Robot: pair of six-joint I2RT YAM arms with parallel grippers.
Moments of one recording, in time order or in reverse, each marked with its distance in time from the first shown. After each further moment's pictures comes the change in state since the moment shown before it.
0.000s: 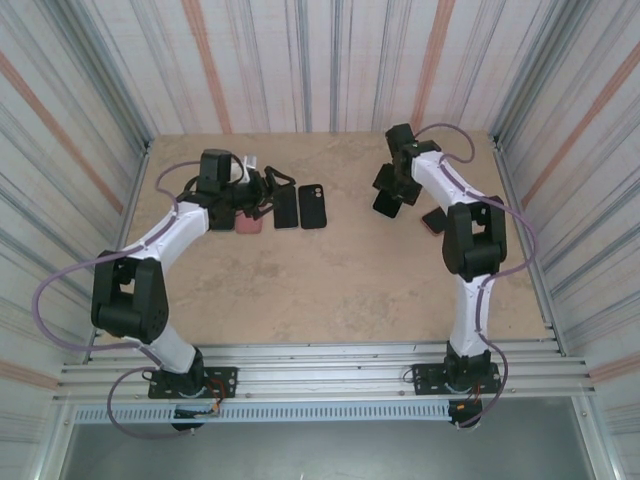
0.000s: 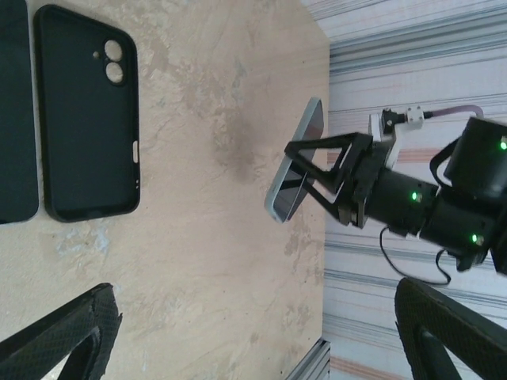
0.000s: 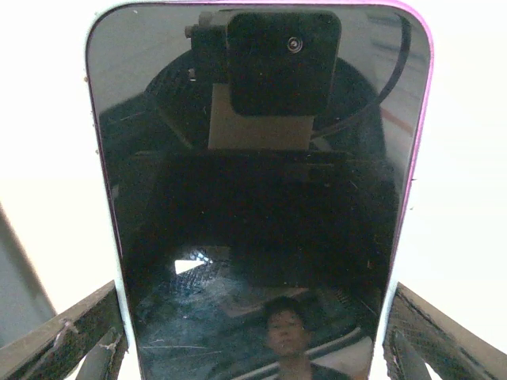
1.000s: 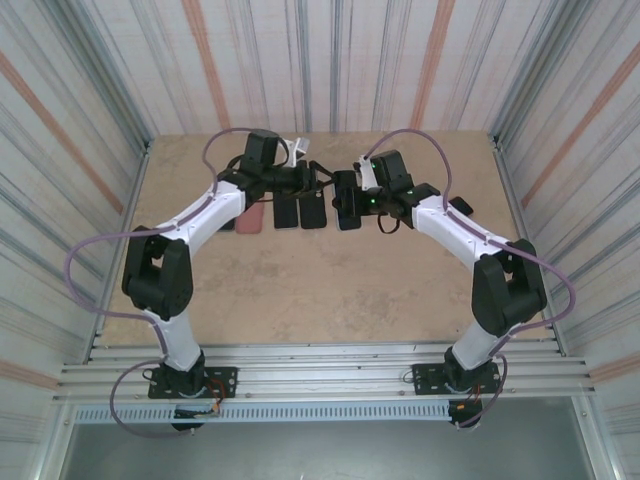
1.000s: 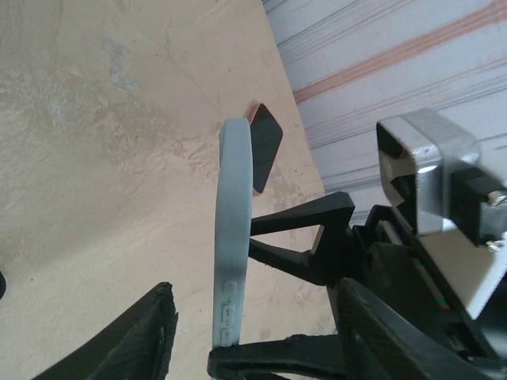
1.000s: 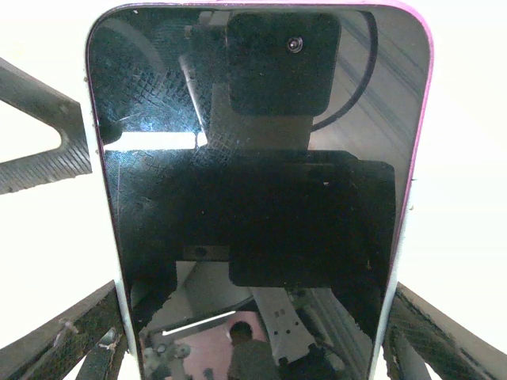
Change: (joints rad) left arm -0.217 0.202 0.302 -0.062 -0.021 0.236; right arm 0.183 -0.389 -0.440 0.446 -0.294 -0.350
